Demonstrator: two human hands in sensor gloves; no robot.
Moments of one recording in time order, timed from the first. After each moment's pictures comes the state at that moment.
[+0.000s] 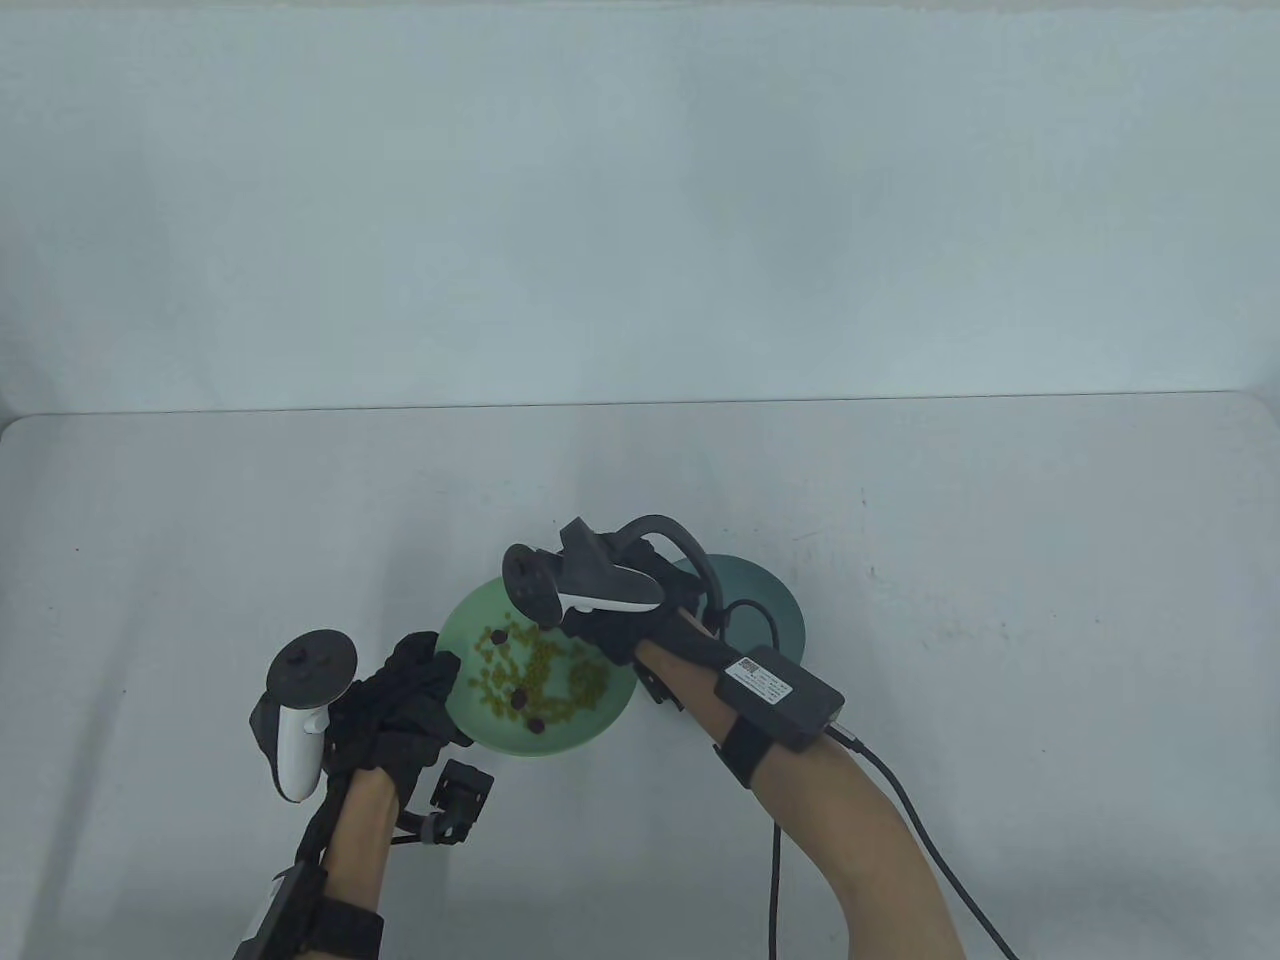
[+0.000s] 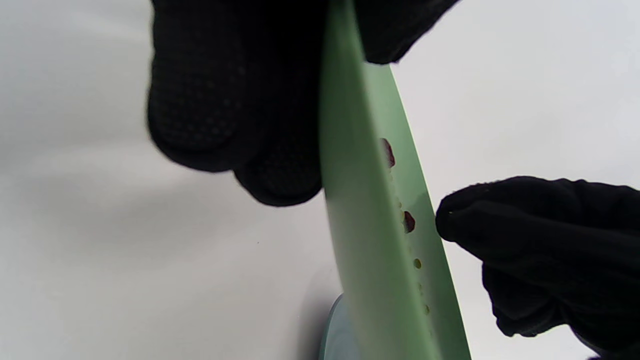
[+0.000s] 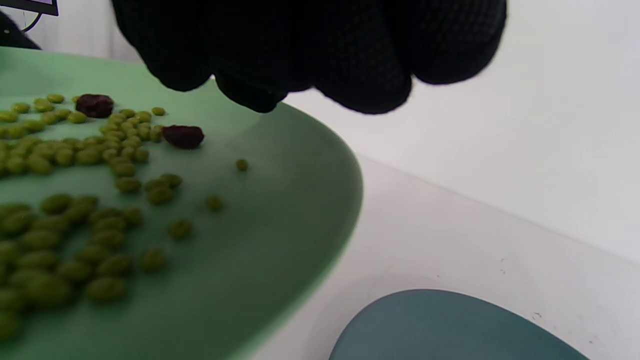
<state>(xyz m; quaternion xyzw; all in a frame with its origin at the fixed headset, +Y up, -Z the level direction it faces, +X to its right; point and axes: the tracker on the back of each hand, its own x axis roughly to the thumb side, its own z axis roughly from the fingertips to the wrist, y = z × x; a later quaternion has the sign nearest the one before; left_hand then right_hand) -0.259 -0.708 -0.350 -0.09 0.08 0.56 0.82 -0.060 -0.625 -0.429 -0.27 -0.01 -0.96 0.10</state>
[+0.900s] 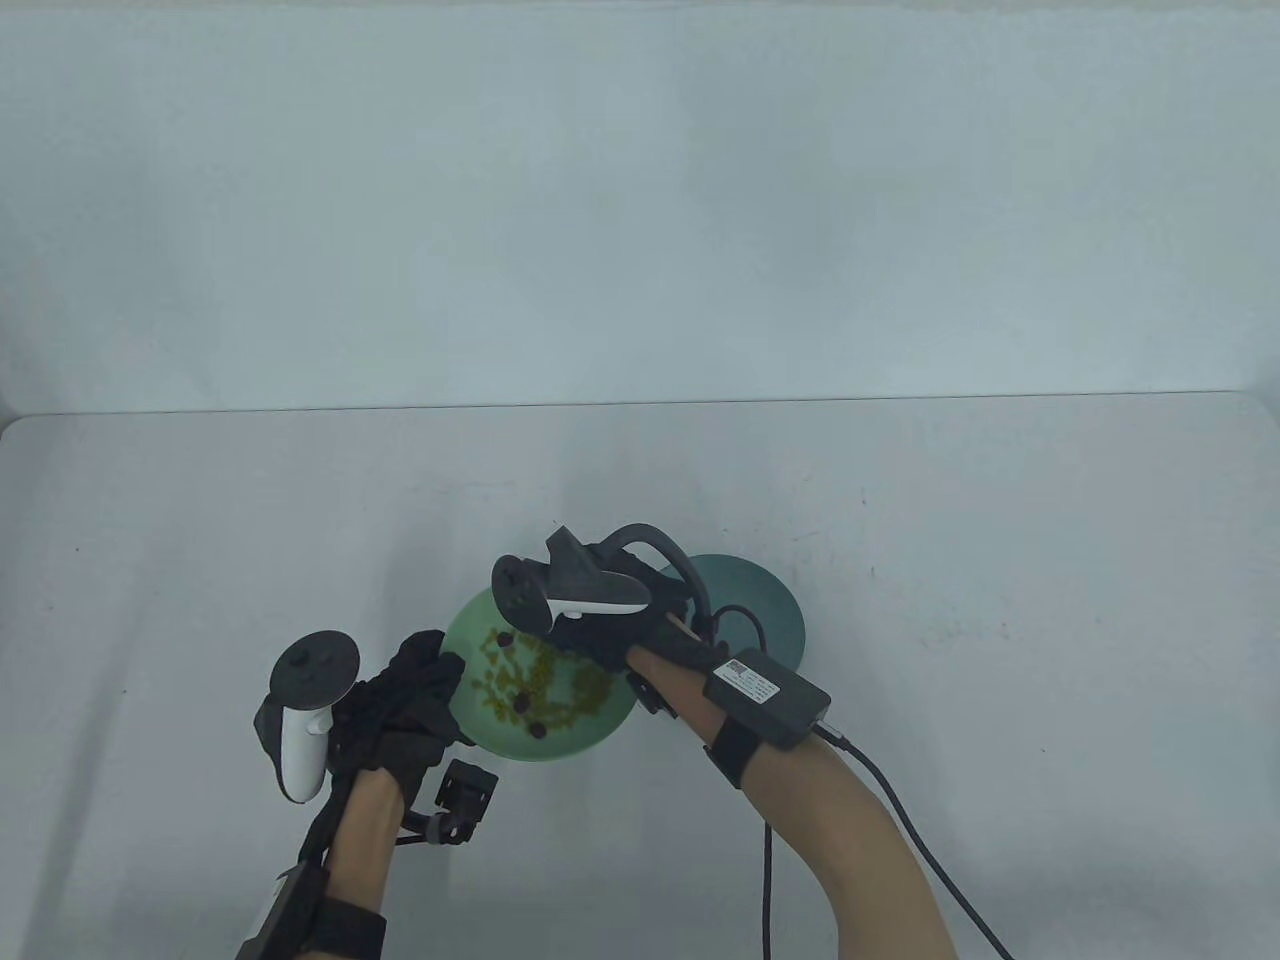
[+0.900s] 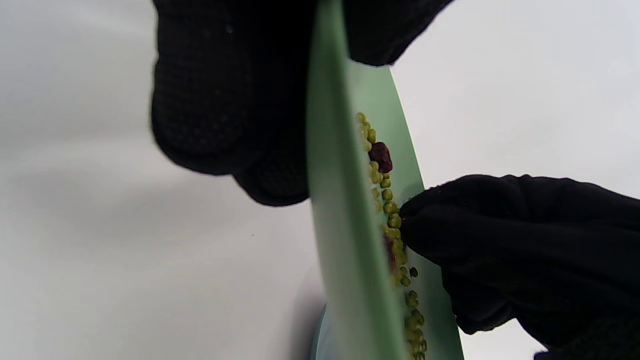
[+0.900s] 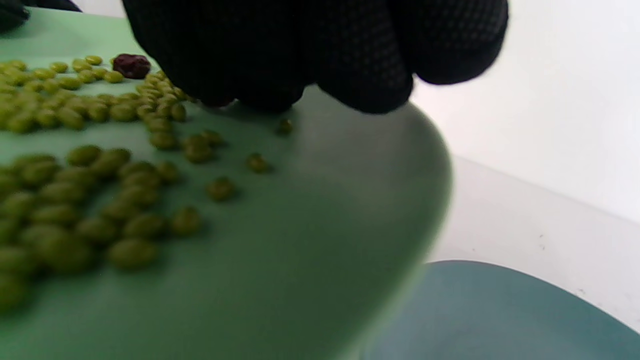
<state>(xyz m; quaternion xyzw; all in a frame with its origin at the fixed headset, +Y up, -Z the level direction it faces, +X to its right) -0.256 -0.709 -0.350 -0.09 0.08 0.57 0.81 -0.067 -0.638 -0.431 -0.30 -0.05 -0.95 0.10</state>
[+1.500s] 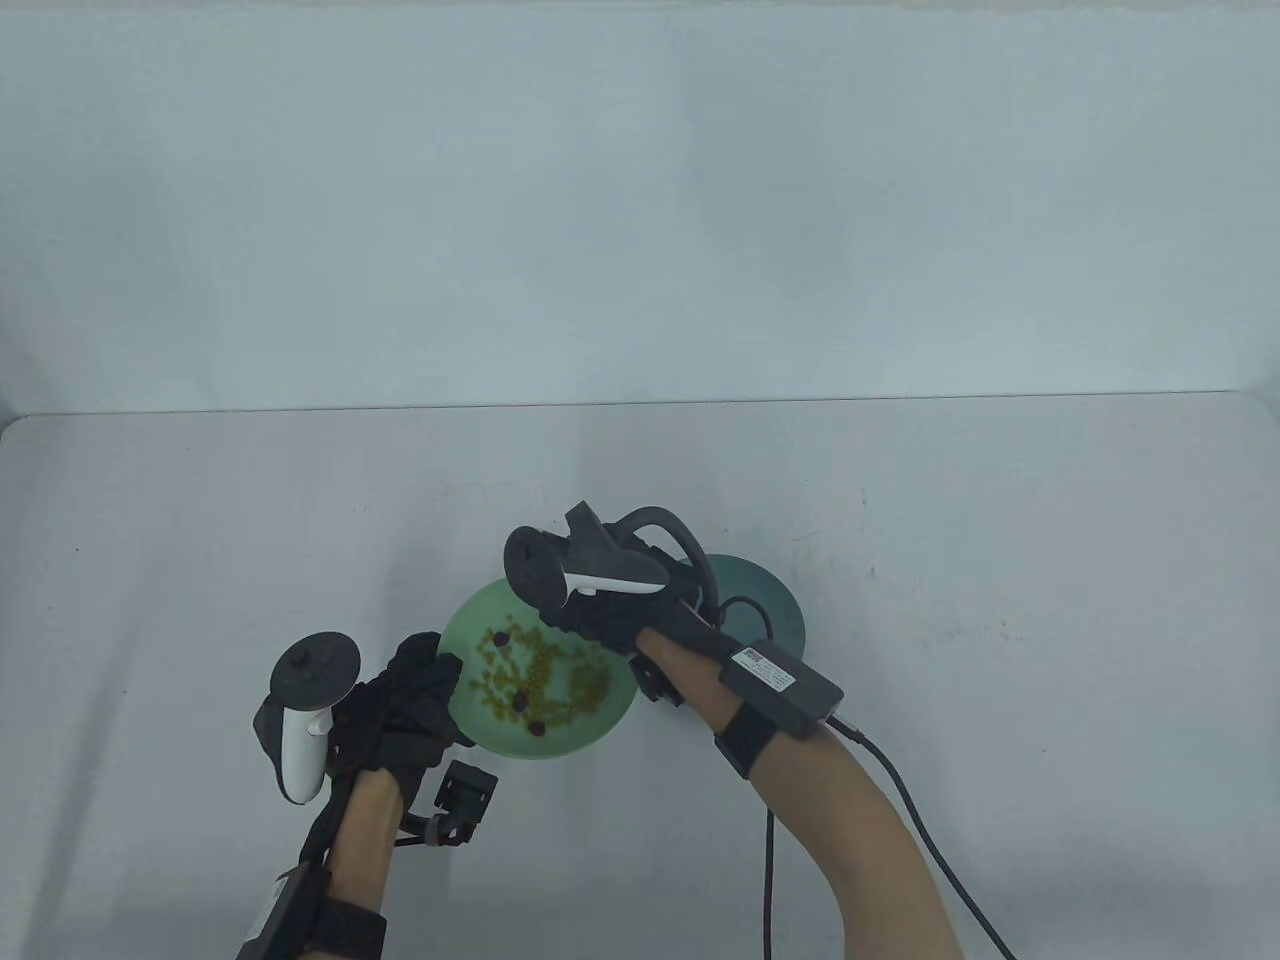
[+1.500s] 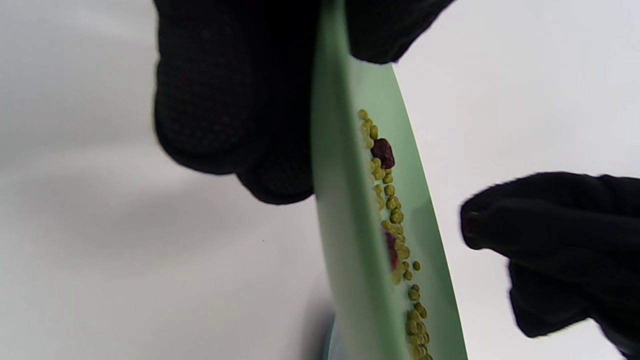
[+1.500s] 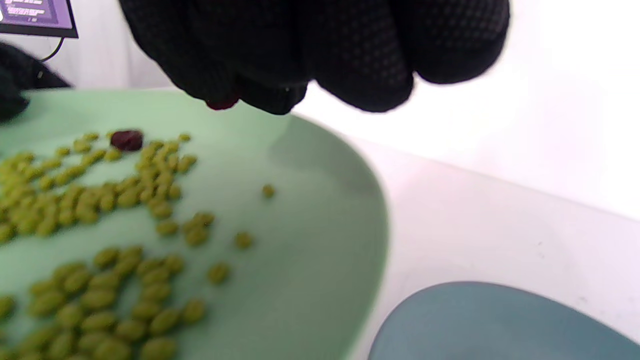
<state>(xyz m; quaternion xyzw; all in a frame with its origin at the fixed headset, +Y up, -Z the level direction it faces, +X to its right) -0.257 -0.711 -0.349 -0.09 0.09 0.56 0.82 -0.050 -0.607 -0.437 -0.28 -0.04 -0.96 0.06</state>
